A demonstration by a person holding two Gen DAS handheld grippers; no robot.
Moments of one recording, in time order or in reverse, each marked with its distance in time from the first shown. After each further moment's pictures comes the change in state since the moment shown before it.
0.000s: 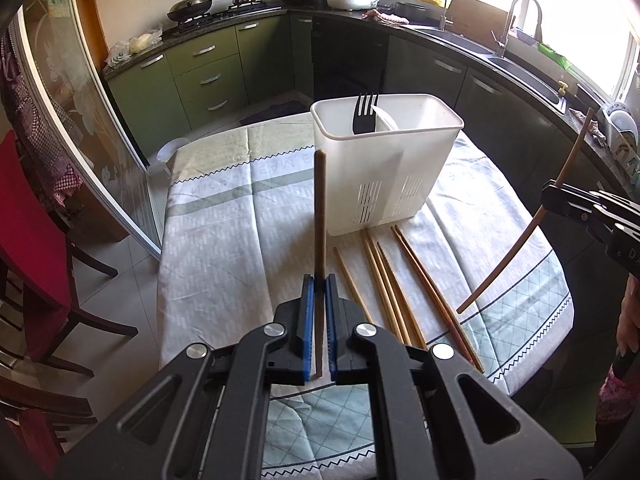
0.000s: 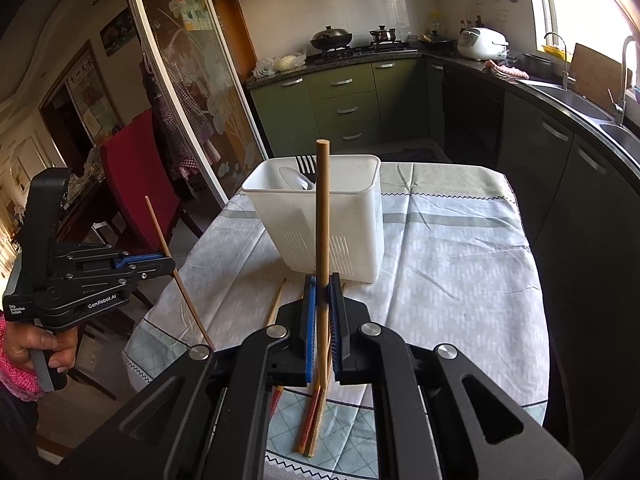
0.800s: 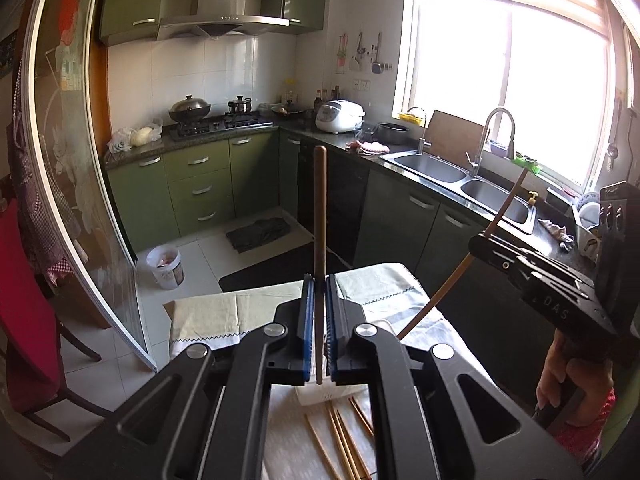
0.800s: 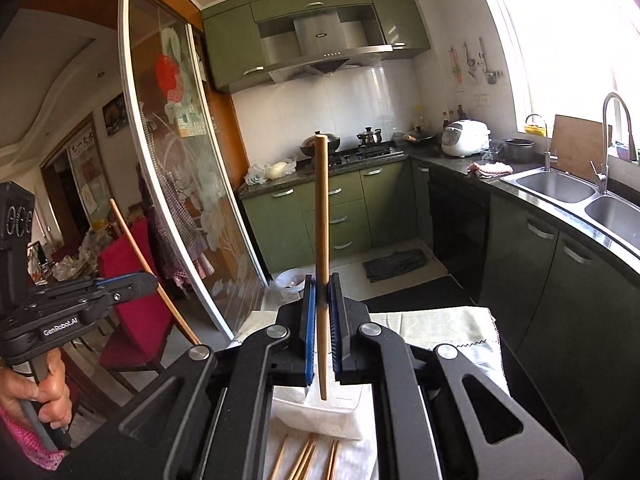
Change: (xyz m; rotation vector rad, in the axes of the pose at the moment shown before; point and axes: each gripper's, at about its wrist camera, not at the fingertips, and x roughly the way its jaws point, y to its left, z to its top) left arm -0.108 -0.005 0.143 -0.037 -0.399 -0.060; right arm -0.051 0.000 0.149 0.029 -0.351 -0.042
